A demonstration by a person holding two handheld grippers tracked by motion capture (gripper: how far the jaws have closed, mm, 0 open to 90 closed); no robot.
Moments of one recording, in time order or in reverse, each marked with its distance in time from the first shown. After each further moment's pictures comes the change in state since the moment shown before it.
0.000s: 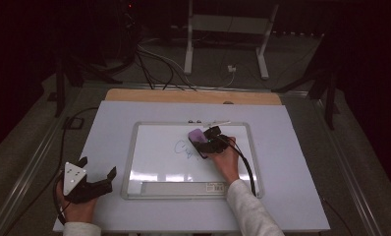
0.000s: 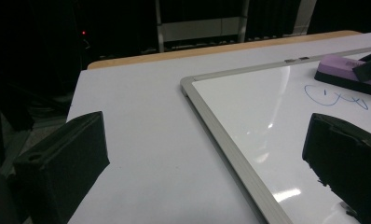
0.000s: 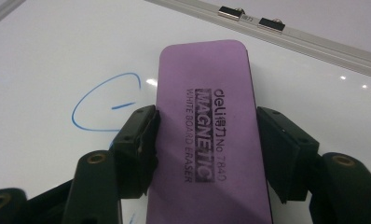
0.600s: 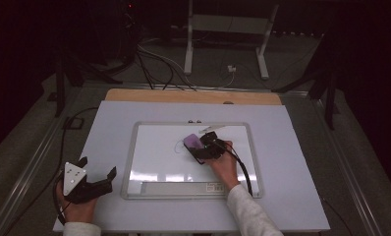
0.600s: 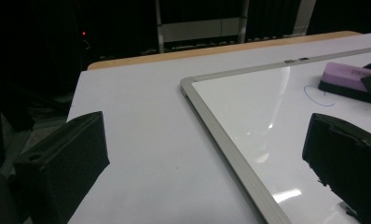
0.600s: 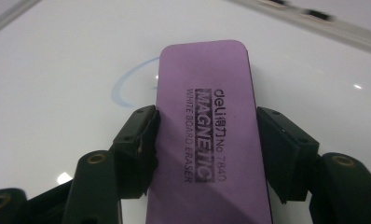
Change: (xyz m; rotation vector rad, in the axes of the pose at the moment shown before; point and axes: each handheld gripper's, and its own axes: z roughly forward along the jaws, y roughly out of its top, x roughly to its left) left arm 0.000 0.000 -0.001 -0.005 0.001 -0.004; right arm 0.014 -0.008 -0.005 0.008 0.045 -0.043
